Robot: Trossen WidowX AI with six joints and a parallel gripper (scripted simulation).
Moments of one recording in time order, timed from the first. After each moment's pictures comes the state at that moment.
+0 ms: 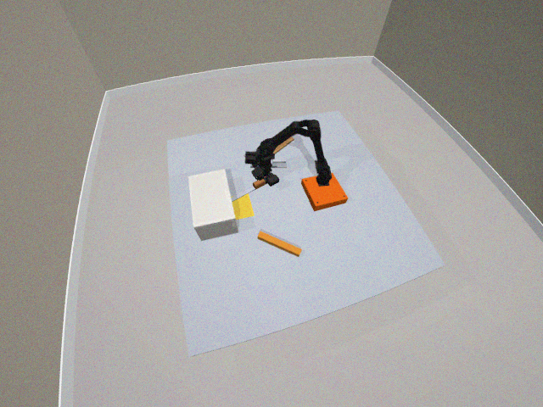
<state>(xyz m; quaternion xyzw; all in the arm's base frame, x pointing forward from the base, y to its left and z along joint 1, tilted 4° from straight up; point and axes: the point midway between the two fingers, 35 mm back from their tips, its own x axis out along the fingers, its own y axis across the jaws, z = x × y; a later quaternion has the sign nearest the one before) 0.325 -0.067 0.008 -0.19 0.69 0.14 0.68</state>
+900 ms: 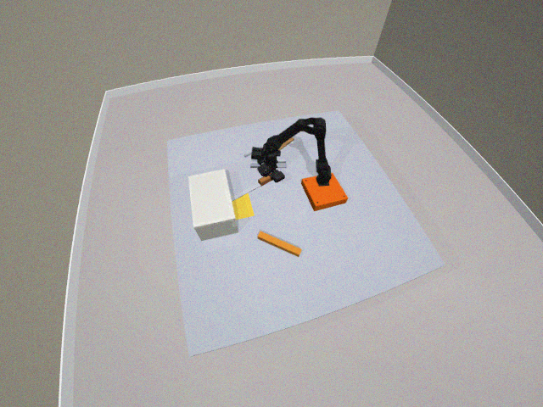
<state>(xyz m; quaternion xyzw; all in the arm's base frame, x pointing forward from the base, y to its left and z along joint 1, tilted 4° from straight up) 0.291 -0.087 0.009 -0.19 0.69 0.14 0.68</state>
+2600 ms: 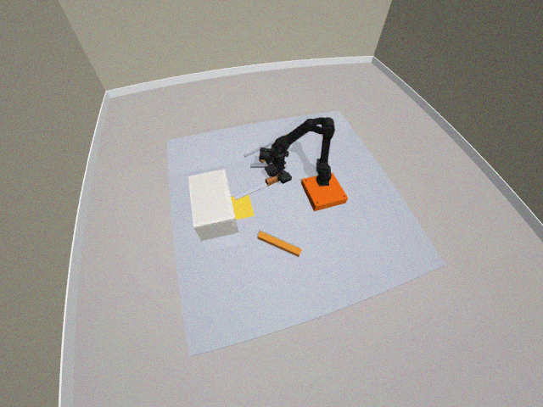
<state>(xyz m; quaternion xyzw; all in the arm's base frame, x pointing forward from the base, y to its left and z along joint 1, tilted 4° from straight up) 0.249 -0.076 0.009 -0.16 0.70 0.11 0.69</state>
